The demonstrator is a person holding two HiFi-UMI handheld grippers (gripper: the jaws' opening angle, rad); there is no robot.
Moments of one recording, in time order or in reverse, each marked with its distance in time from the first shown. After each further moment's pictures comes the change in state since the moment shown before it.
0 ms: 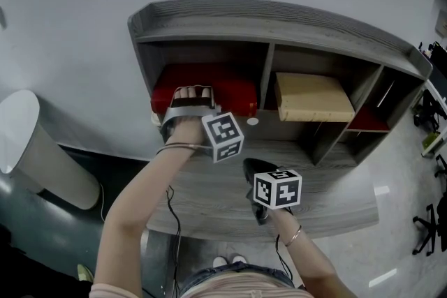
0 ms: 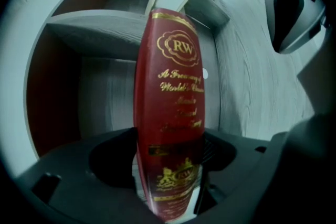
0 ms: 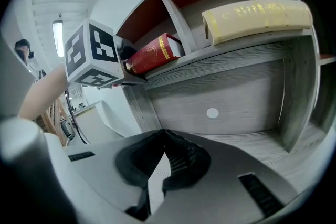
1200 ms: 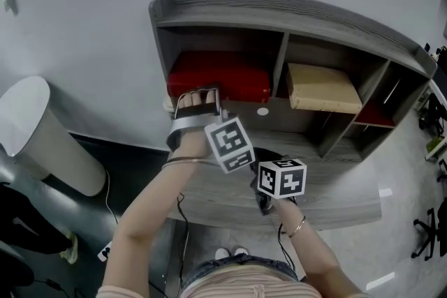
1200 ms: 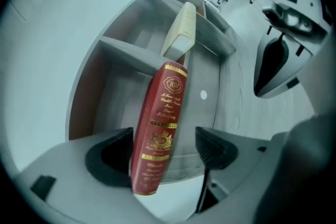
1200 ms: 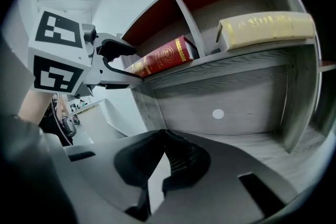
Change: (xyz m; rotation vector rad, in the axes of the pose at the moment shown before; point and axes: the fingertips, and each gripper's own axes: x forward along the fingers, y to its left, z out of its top) left arm -0.076 -0.009 -0.004 -0.238 -0.128 0.027; right arm -0.006 0.027 0.001 -0.034 -0.003 0.014
